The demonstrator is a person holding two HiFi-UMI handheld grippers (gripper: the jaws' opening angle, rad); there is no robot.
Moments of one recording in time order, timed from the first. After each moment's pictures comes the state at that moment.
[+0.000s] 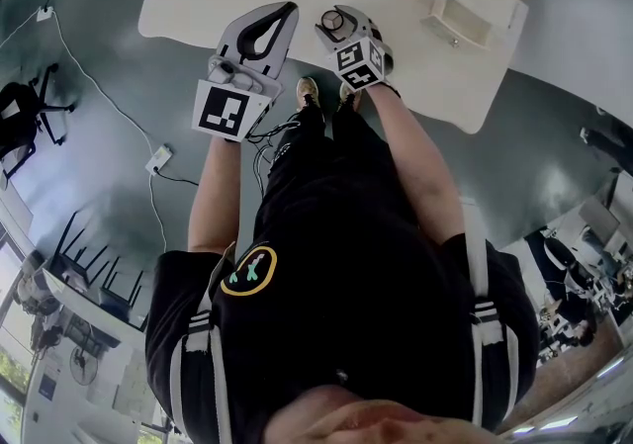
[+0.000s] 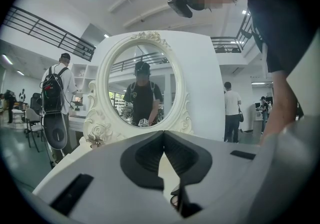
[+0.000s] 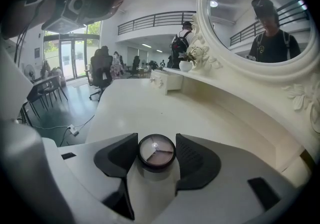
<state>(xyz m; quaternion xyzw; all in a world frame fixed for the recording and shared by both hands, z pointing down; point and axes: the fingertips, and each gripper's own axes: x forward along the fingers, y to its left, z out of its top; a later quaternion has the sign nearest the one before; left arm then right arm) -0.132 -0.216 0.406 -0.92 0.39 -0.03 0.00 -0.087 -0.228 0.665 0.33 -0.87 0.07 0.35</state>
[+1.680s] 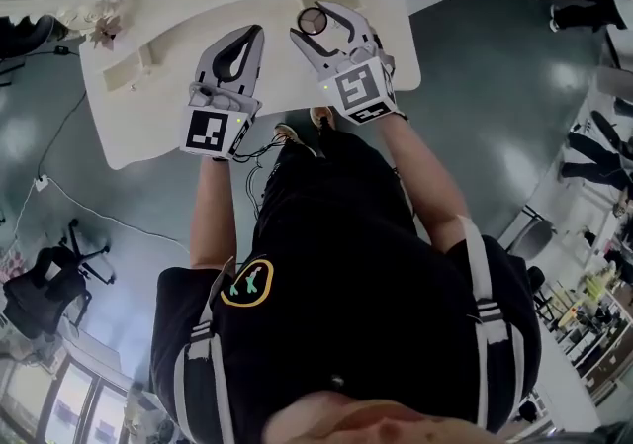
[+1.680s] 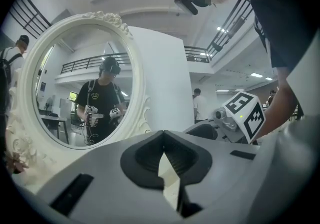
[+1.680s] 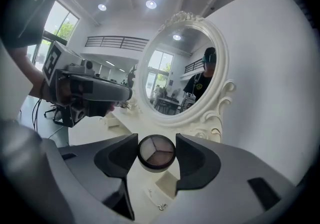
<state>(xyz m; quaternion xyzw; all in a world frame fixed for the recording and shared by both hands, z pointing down) 0.058 -0.213 0.375 -0.98 0.20 0.00 0.04 0.126 -0.209 0.421 0.57 -0.79 -0.01 0.23</state>
